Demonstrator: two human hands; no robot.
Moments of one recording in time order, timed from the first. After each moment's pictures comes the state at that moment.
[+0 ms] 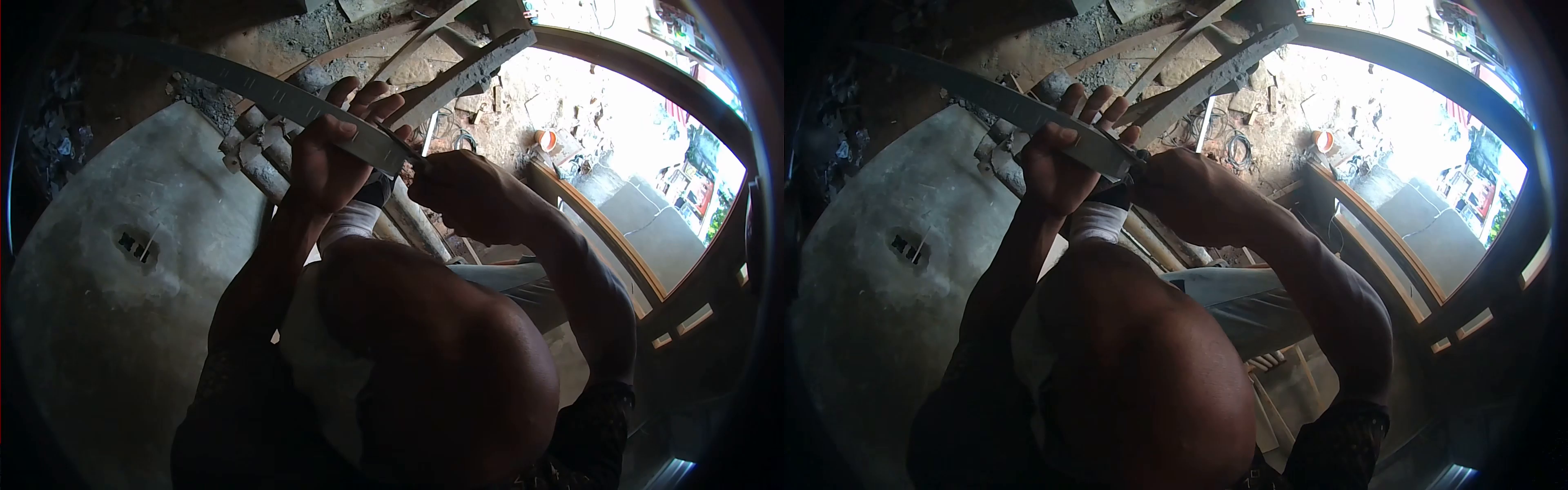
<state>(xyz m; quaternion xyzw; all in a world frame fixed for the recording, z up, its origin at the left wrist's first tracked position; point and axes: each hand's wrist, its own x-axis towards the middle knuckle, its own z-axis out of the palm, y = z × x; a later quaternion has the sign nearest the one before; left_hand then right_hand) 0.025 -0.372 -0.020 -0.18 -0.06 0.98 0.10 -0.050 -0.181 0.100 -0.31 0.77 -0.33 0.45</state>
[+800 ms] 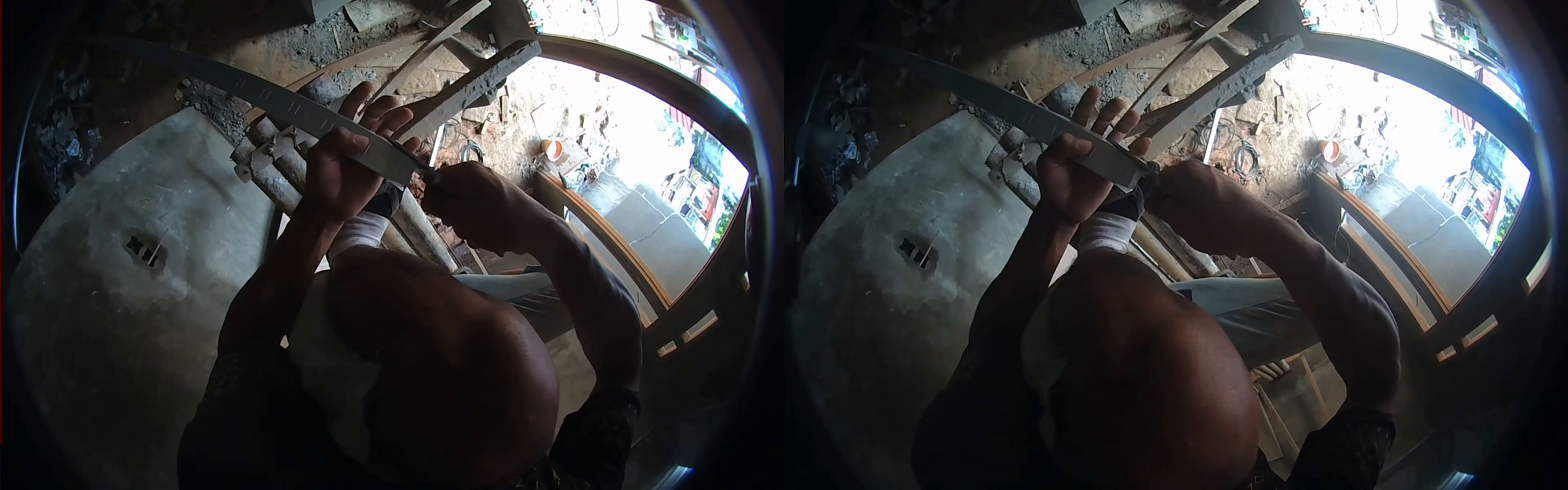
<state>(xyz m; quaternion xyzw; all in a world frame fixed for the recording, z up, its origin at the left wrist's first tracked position) 0.023 -0.370 -0.021 -0.21 -0.05 0.97 0.10 -0.055 -0.184 0.097 -0.22 0.76 -0.30 0.53</state>
